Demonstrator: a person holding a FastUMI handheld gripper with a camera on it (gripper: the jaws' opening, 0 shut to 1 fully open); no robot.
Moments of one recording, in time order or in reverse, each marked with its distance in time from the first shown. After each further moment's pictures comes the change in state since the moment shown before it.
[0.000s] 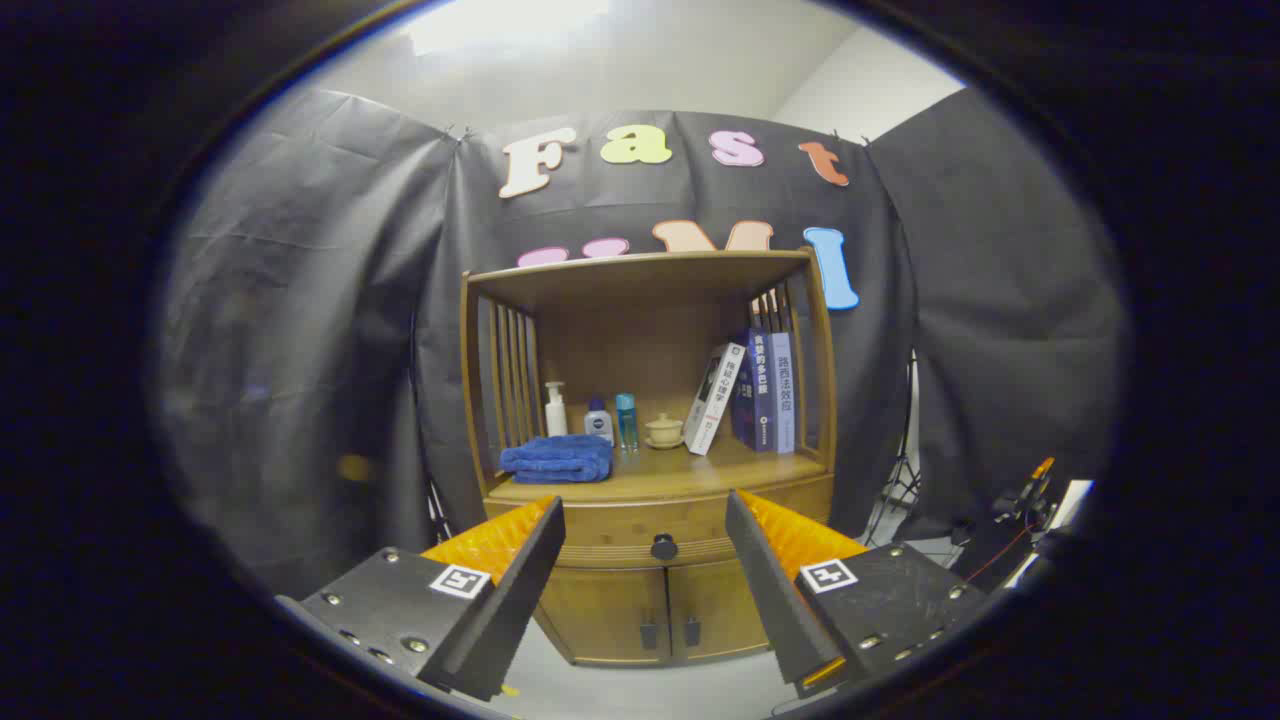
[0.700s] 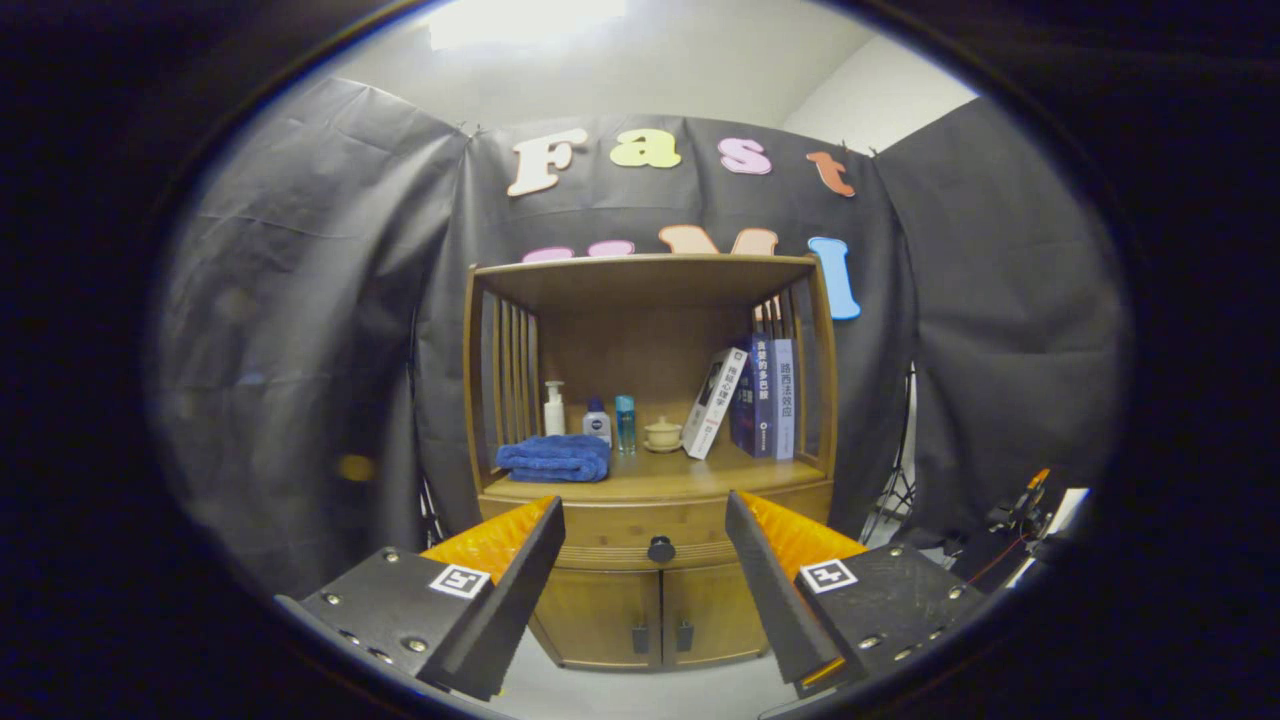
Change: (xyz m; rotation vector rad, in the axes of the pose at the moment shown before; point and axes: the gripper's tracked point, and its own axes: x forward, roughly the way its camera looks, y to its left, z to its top) arm 0.007 0.007 -0.008 -0.019 -0.033 -0.006
